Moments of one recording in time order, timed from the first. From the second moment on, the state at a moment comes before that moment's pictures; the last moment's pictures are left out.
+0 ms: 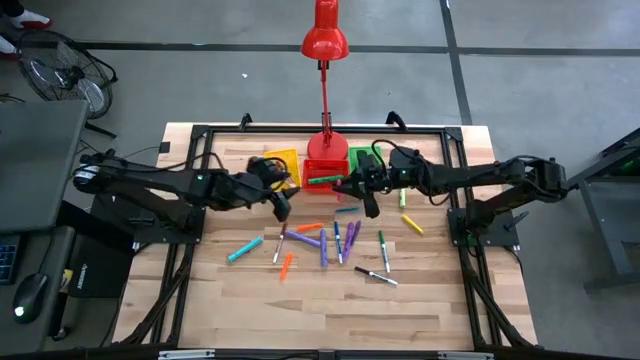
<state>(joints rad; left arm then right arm) -0.13 1.15 1.04 -0.42 -0.59 -0.51 -0.20 1.35 0.75 0.47 -0.29 0.24</state>
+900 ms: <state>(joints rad) -0.13 0.72 0.64 -0.39 -0.74 -0.60 -0.55 1.33 0.75 0.06 -0.10 0.47</state>
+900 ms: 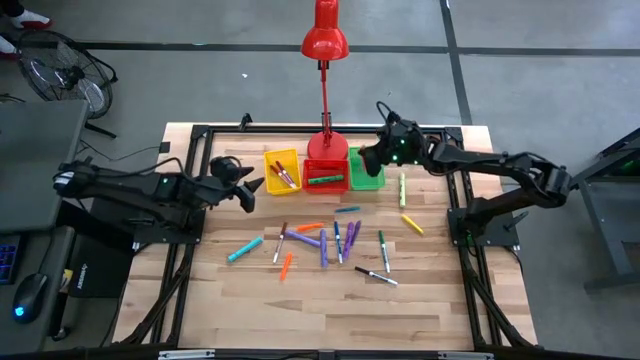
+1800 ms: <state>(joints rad) 0.25 0.53 0.45 -0.17 -0.27 -0.49 -0.61 1.50 0.75 -0.02 -0.09 0.65</state>
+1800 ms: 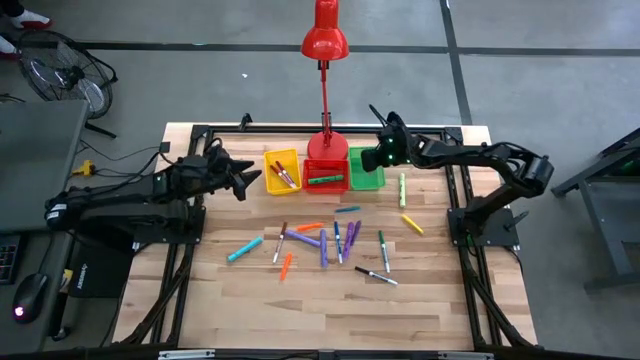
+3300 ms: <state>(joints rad) 0.25 0.53 0.45 -0.18 -0.25 -0.50 -0.62 1.42 0.75 -0.08 -0.16 0.56</state>
